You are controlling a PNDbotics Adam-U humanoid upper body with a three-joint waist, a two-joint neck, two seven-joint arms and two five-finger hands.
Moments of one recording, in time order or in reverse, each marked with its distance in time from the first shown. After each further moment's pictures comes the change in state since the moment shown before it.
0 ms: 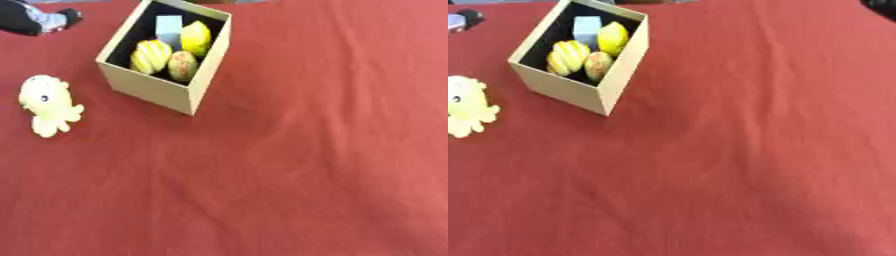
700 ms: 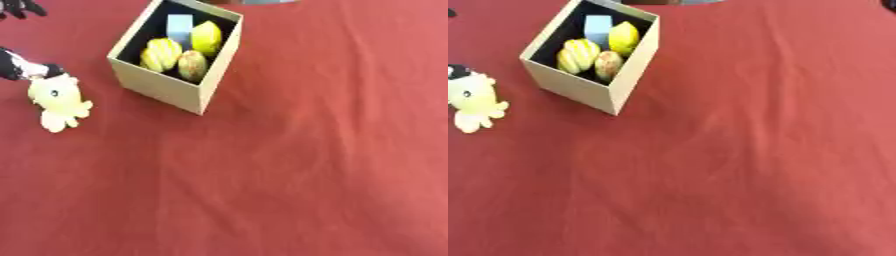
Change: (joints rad) left arm 0.075 0.043 -0.029 0.147 0.000 -0.044 -0.110; right arm 0.004 0.000 -0.001 0.000 0.003 0.003 -0.005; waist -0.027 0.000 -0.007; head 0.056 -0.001
